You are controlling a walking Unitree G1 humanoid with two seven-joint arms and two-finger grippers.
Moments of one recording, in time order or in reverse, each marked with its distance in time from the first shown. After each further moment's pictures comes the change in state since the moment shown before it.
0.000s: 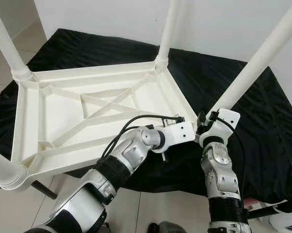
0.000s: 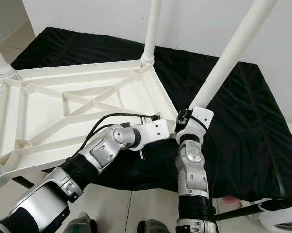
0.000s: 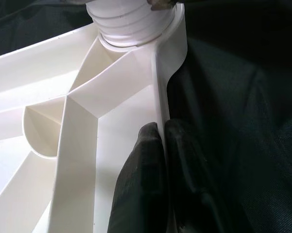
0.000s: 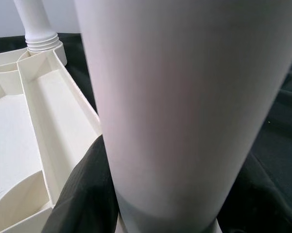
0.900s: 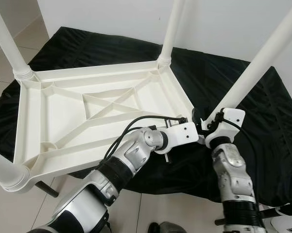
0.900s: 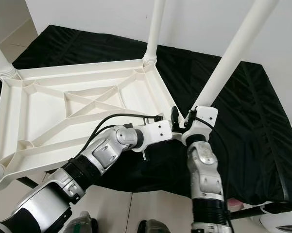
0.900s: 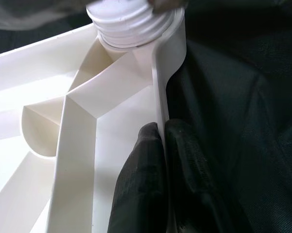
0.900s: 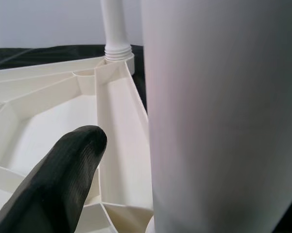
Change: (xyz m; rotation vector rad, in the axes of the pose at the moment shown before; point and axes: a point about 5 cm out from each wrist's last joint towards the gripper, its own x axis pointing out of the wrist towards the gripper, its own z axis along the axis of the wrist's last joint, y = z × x) left arm 0.002 -0.003 0.005 -0.004 -0.016 -0.007; right arm 0.000 -0.021 0.012 -0.049 -0.059 0.353
